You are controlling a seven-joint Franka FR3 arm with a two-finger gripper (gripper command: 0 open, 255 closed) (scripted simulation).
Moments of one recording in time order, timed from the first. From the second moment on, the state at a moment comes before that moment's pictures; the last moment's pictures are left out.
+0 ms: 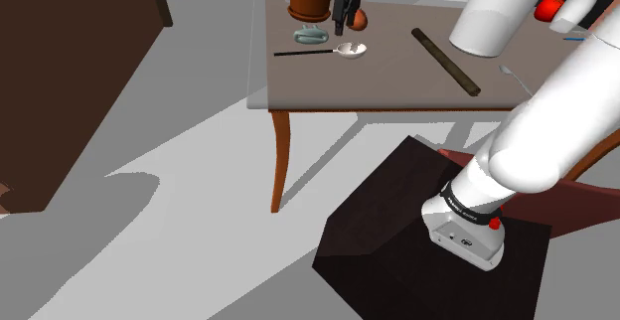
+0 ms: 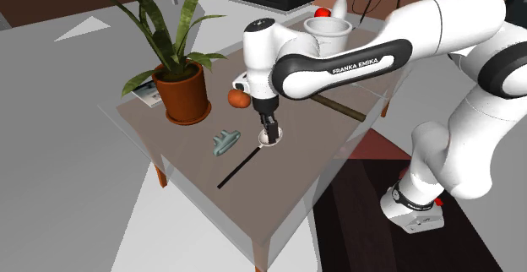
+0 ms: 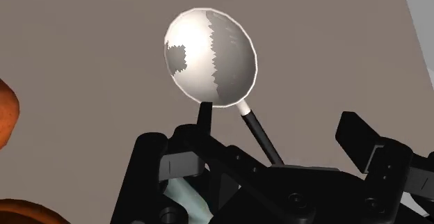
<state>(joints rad) 0.02 -0.02 -0.15 -1.89 -0.03 1.80 -0.40</state>
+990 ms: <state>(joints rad) -0.01 0.49 -0.14 -1.30 -0.01 1.78 -0.59</state>
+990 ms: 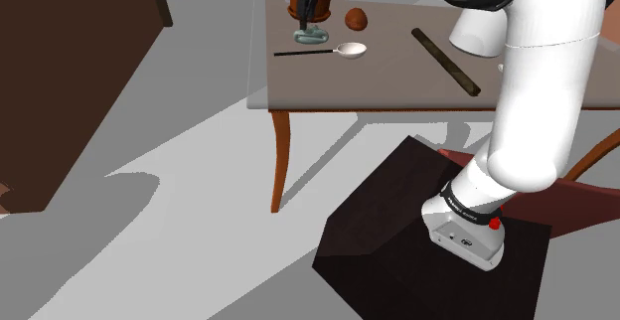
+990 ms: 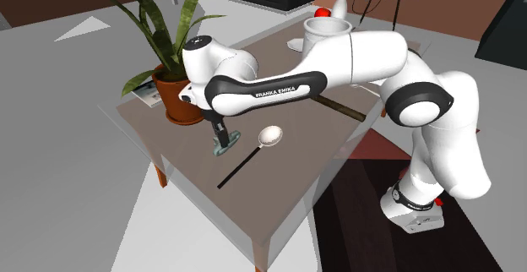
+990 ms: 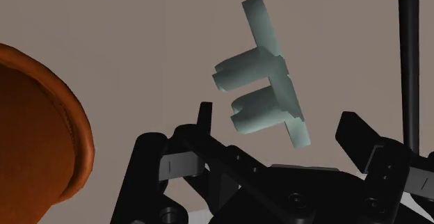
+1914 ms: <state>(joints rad) -0.01 0.50 -0.14 -1.35 -0.01 1.85 -0.59</state>
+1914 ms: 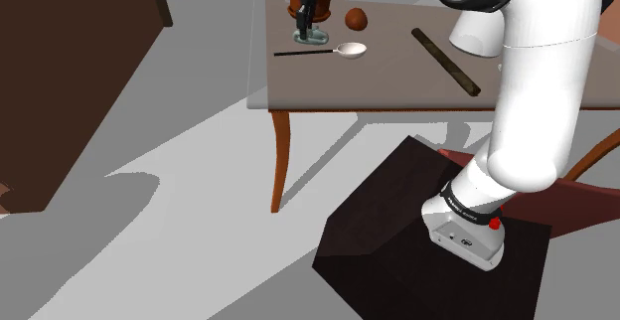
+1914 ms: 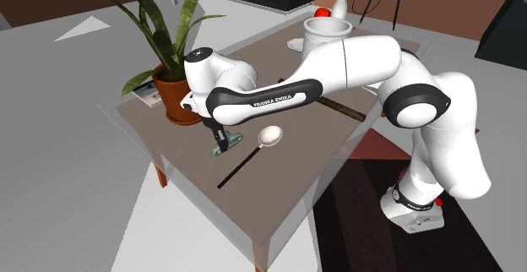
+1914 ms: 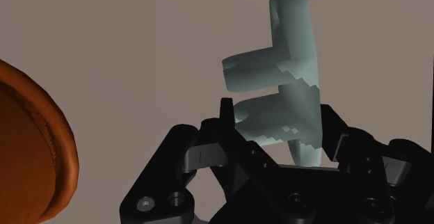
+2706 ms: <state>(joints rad) -0.01 0.51 -0.14 -1.23 -0.01 1.73 -0.60</state>
